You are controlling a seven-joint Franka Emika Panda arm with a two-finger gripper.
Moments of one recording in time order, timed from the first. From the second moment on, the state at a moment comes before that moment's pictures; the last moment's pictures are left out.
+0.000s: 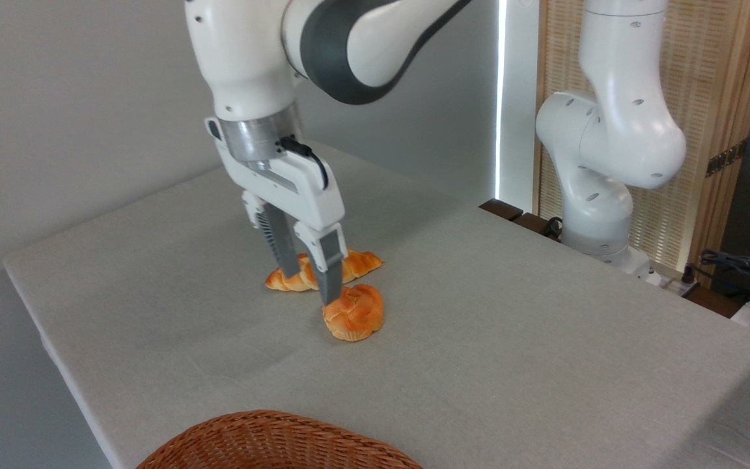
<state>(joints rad) -0.17 -0.07 0.00 -2.00 -0.01 1.87 0.61</state>
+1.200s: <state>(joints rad) -0.21 -0.12 0.00 -2.23 -0.01 2.01 0.75</state>
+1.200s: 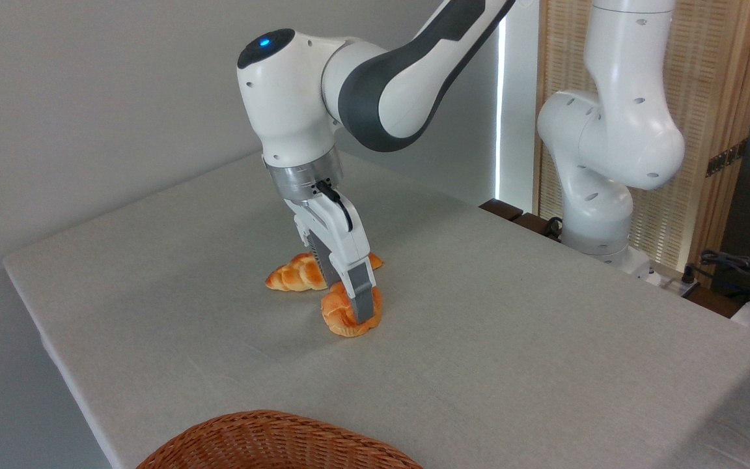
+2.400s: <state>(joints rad) -0.20 0.03 0.28 -1.88 -0.08 2.24 0.75</state>
